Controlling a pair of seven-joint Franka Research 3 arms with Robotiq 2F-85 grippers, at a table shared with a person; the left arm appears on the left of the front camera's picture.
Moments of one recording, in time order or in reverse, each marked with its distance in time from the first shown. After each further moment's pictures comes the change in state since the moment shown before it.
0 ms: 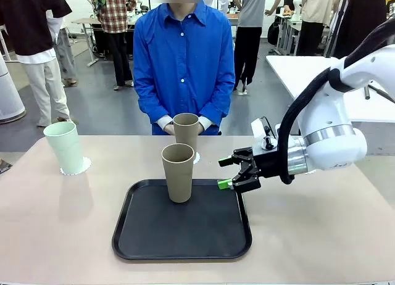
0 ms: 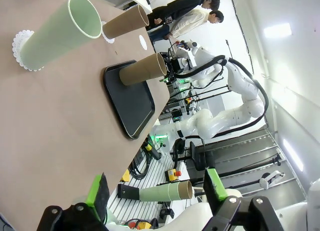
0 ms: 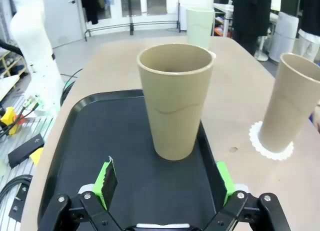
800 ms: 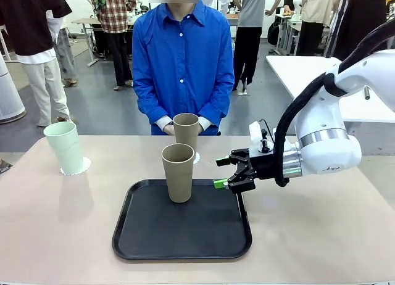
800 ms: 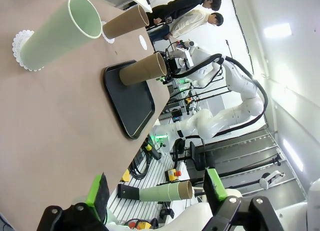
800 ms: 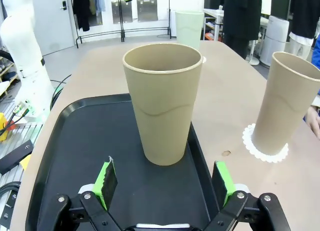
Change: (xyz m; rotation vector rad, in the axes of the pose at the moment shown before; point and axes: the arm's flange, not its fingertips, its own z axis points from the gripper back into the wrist) left arm 0.000 0.000 0.000 0.000 0.000 0.000; right arm -0.006 -0.003 -0.010 -0.035 -0.033 0.002
